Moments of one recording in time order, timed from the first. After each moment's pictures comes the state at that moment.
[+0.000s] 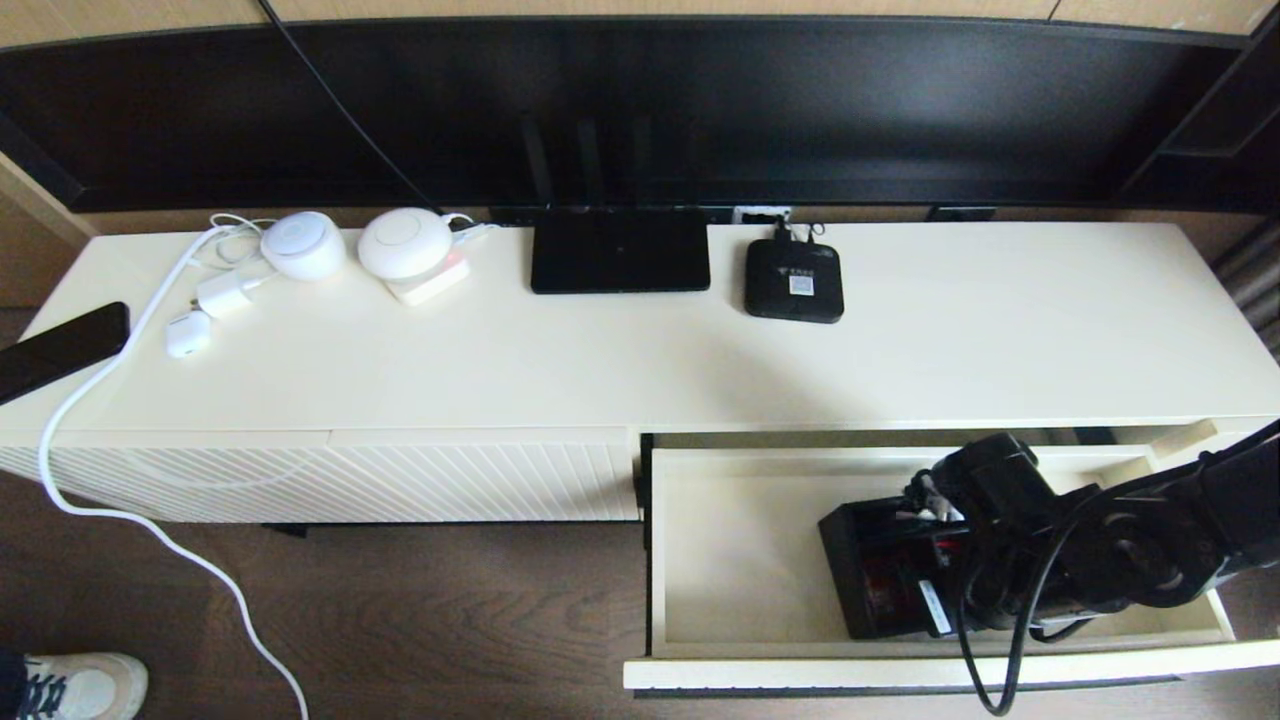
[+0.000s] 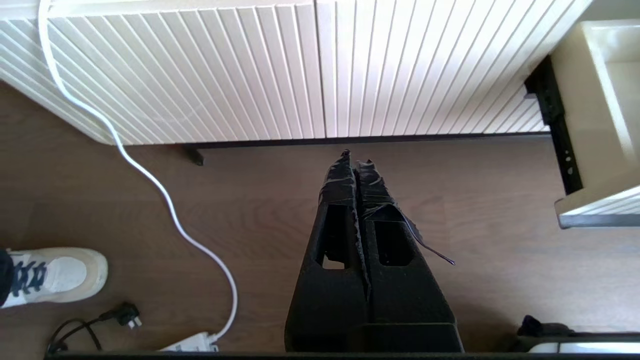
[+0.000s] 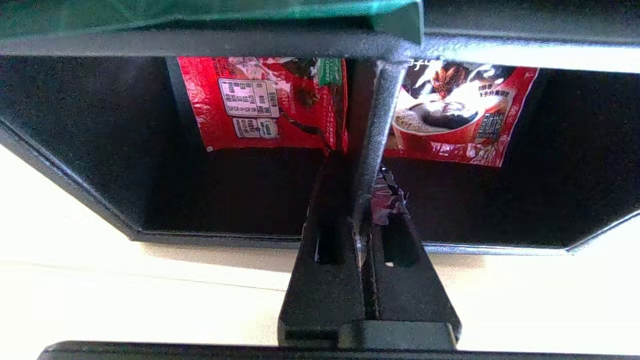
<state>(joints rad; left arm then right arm) 0.00 0.00 0.00 0.00 0.00 0.03 0.32 1.90 -0.81 0.00 -0.15 0.19</state>
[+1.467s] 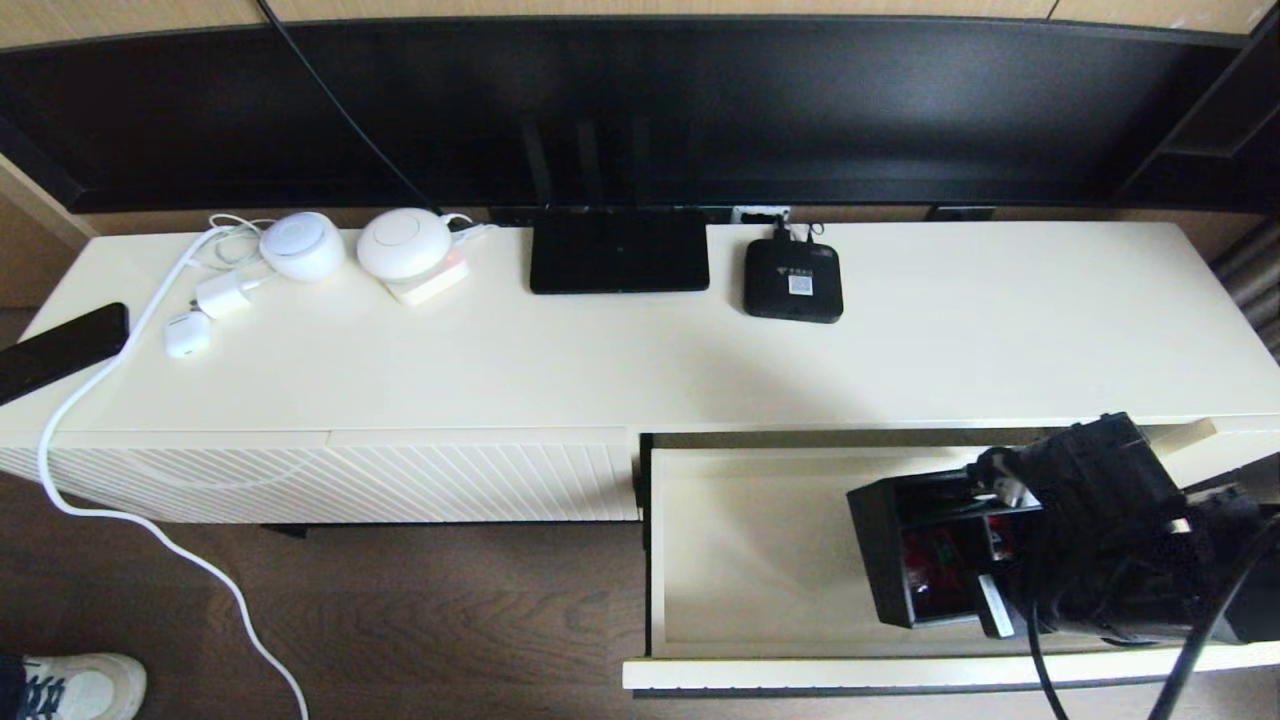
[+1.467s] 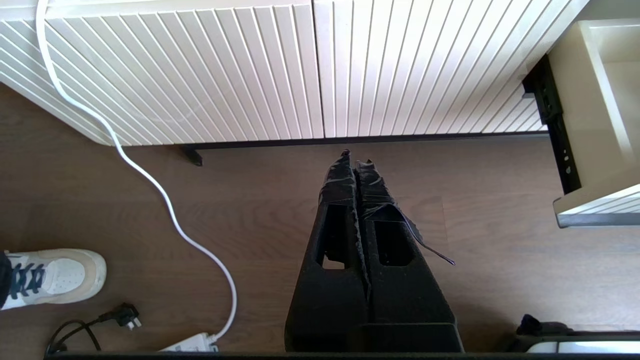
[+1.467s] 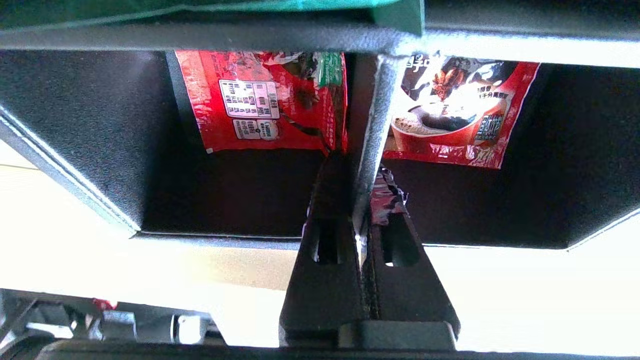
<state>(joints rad) 0.00 0.00 0.00 0.00 0.00 0.03 0.33 1.62 -0.71 0.02 -0.18 0.18</state>
